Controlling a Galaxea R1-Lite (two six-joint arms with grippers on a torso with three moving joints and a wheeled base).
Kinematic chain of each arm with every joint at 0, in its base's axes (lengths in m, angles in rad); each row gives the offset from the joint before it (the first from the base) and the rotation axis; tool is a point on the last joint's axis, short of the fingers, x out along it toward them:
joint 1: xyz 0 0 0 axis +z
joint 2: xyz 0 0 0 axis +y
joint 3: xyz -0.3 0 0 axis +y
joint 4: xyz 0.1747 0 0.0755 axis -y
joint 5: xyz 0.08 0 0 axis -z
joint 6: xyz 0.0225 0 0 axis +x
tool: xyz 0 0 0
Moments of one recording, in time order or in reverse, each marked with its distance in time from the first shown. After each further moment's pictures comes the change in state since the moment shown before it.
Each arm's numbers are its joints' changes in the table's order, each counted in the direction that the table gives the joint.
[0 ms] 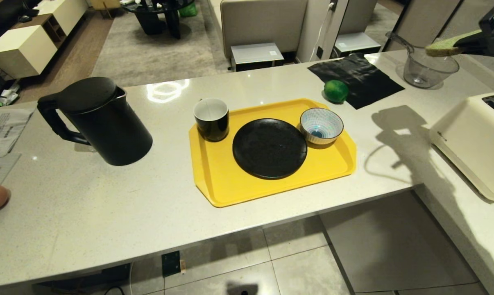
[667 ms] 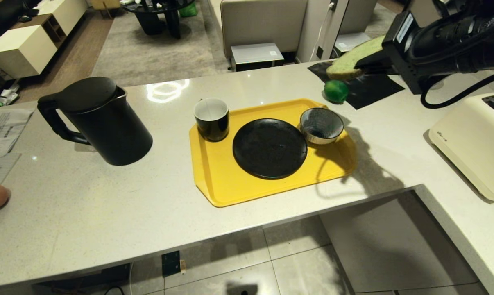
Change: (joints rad) left arm 0.000 0.000 0.000 0.000 0.000 0.000; right arm 0.445 0.040 0.016 -0.034 0.046 -0.055
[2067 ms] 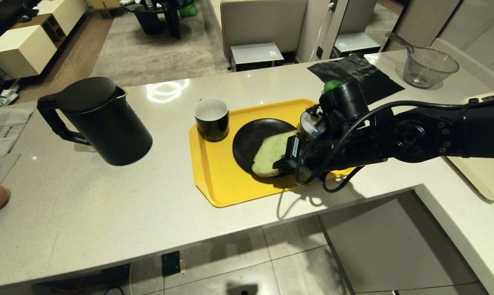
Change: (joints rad) left arm 0.000 0.000 0.000 0.000 0.000 0.000; right arm 0.175 0.256 0.340 0.249 -0.237 -0.002
